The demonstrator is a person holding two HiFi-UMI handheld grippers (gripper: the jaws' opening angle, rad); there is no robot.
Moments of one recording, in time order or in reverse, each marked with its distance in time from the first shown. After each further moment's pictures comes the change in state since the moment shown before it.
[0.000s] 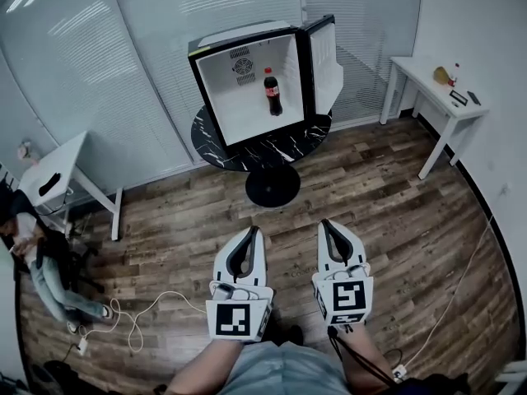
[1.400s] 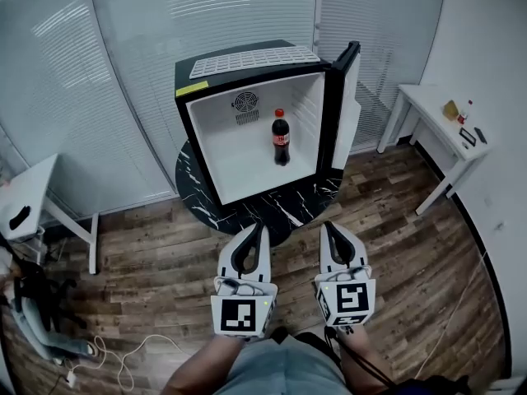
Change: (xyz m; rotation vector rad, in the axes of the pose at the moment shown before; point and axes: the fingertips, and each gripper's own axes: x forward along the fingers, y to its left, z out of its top) left arm 0.272 0.162 -0.052 -0.055 -0.039 -0.044; right arm 0.304 -0.050 0.019 -0.050 -0.013 -0.042
